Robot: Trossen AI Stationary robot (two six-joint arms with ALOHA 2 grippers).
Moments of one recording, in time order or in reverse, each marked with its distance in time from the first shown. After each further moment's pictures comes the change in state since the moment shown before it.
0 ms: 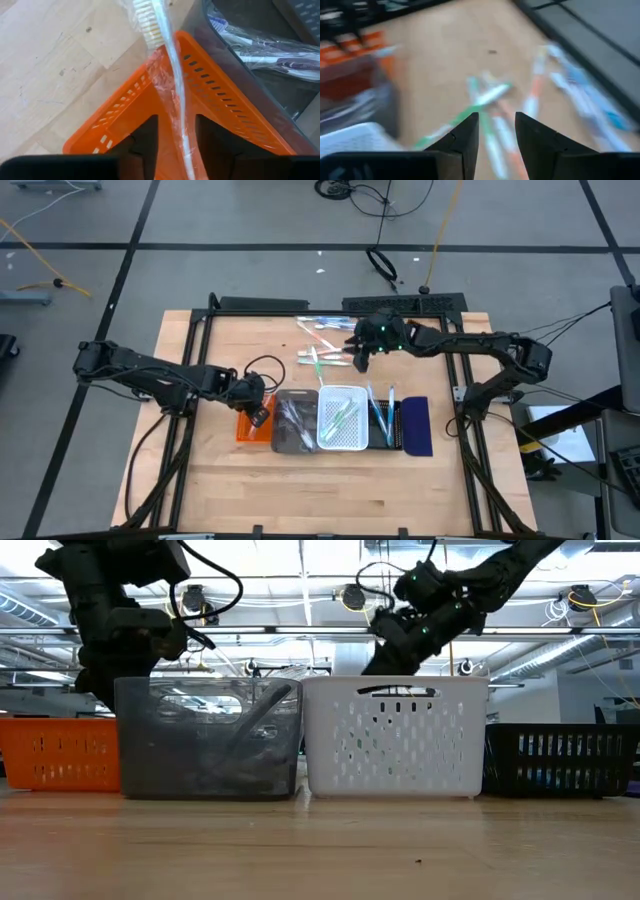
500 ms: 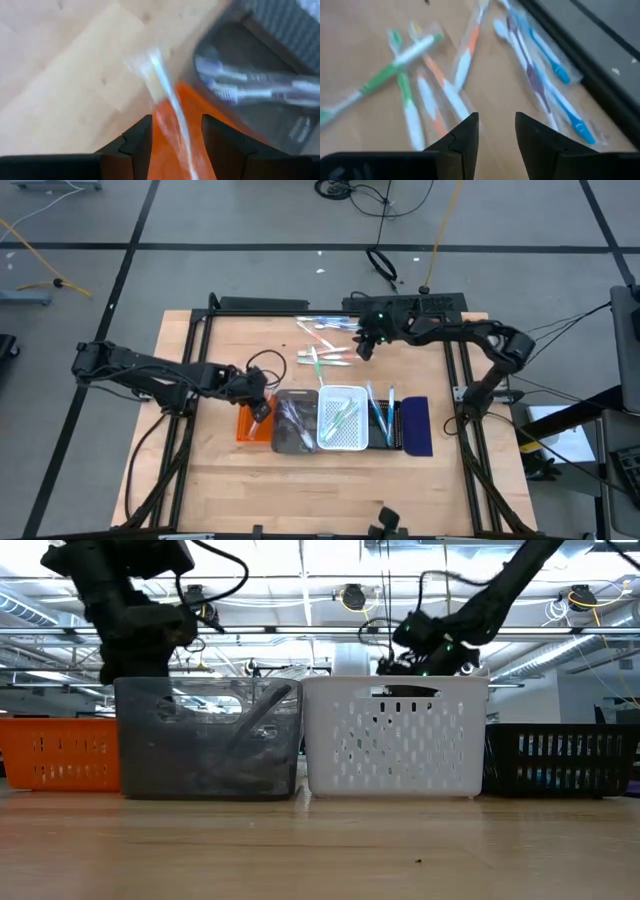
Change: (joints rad) left arm 0.028 -0.014 0.021 0.046 -0.109 0.136; right arm -0.176 0.183 0.010 -0.001 0.004 -0.134
